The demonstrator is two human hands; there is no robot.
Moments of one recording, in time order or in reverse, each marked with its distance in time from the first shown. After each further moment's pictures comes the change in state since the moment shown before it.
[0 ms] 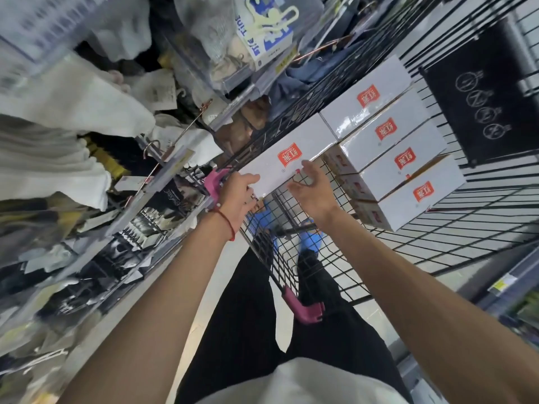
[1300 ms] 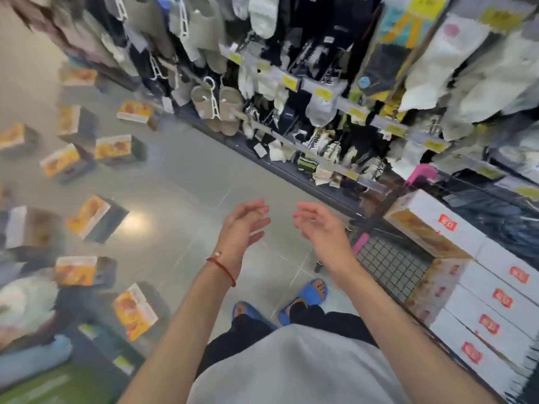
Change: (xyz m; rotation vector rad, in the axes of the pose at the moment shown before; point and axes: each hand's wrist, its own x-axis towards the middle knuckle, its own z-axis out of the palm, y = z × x) left_hand -0.362 -0.369 -0.048 -0.915 0.693 0.443; right_hand -0.302 0.165 0.013 -0.875 -0.949 -0.565
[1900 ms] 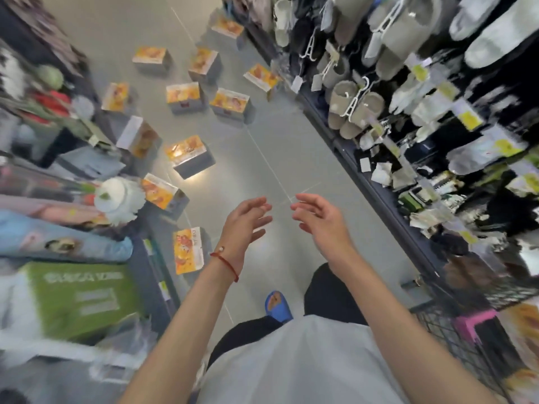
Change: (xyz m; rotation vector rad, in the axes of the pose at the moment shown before) left_hand -0.054 -0.043 -0.273 -0.302 0.369 0.031; right_hand -0.032 -0.032 0.281 -0.141 -0.443 -0.054
